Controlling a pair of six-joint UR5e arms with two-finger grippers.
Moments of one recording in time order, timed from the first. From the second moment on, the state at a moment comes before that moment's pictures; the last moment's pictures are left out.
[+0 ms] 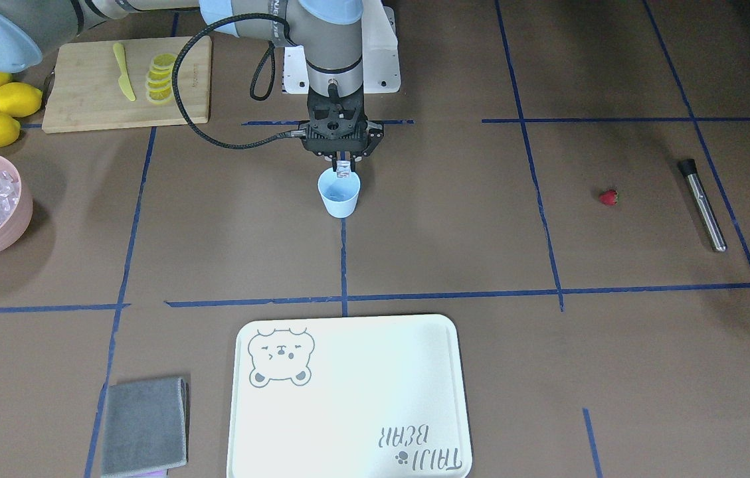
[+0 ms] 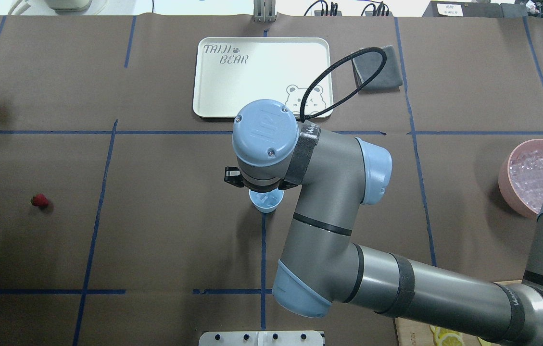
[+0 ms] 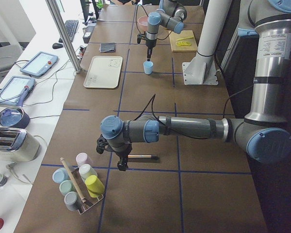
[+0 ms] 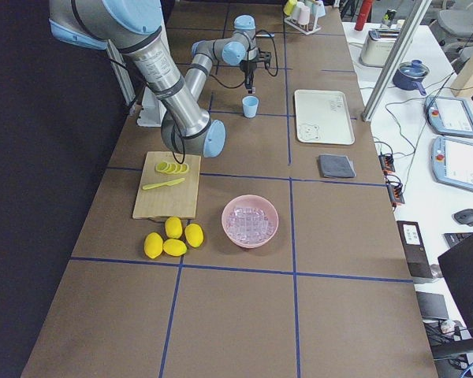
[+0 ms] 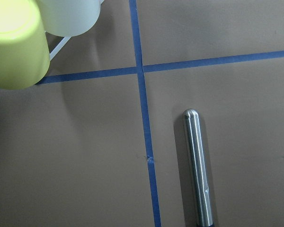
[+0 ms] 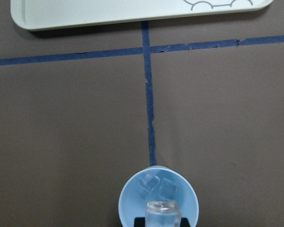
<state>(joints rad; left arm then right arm) -1.52 -1.58 -1.60 -1.47 -2.41 0.13 0.44 -0.73 1.71 -1.75 1.77 1.33</state>
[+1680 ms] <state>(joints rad) -1.51 -1.67 -1.61 -1.54 -2.40 0.10 1.12 -1.15 1.71 -1.72 2.19 0.36</state>
